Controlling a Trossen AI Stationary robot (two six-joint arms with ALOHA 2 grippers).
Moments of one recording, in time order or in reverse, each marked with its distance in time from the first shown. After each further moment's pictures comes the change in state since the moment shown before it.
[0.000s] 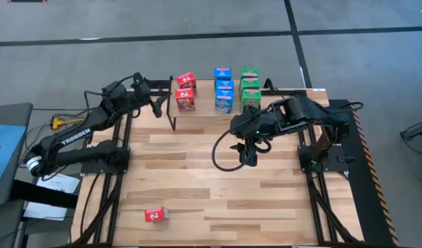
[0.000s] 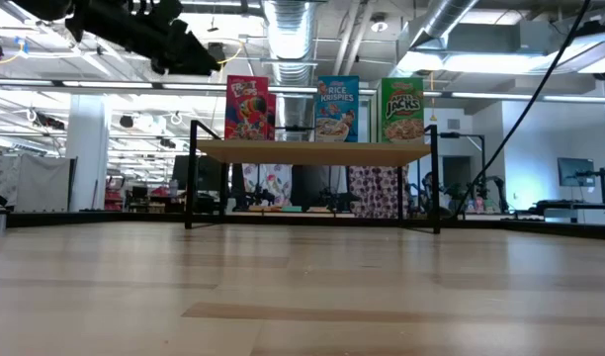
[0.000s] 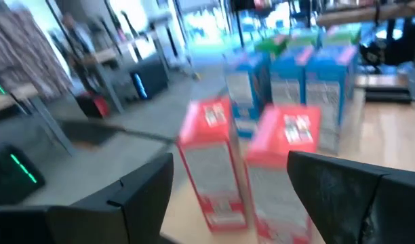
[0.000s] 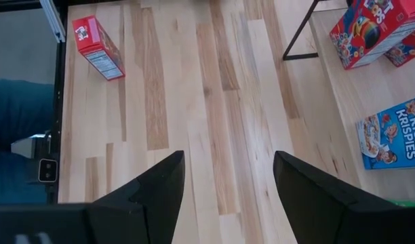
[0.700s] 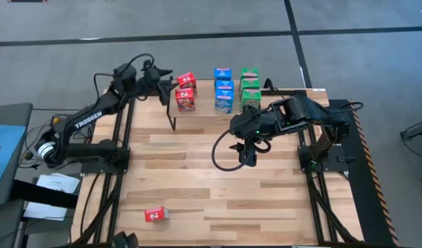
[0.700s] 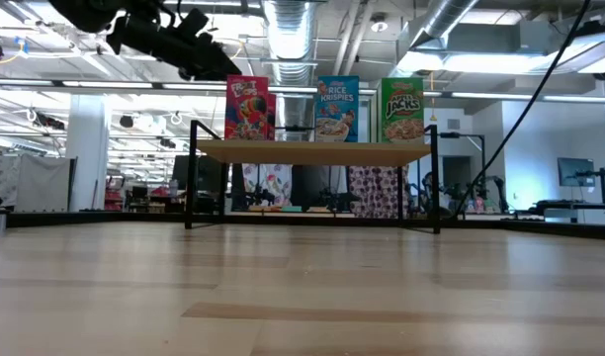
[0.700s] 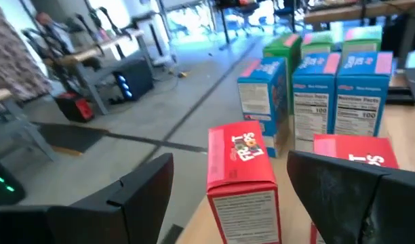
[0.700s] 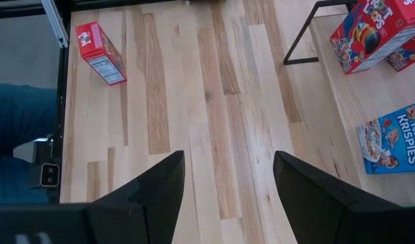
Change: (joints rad) left arm 0.130 0.266 0.154 0.099 0.182 0.030; right arm 0.000 0.000 0.000 0.017 0.000 0.000
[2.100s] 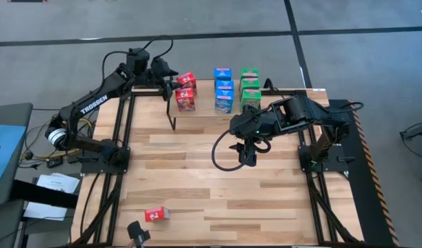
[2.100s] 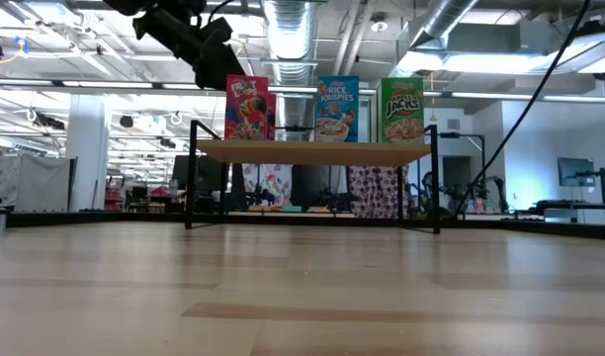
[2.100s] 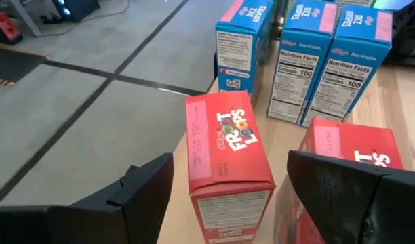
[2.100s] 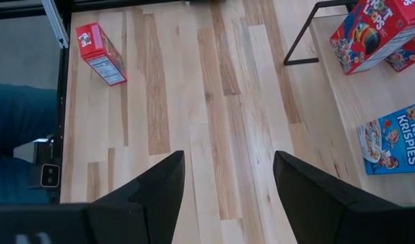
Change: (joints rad) left arm 0.018 0.211 0.364 -0.512 0.098 0.010; right arm 0.000 0.000 0.000 0.002 0.000 0.000
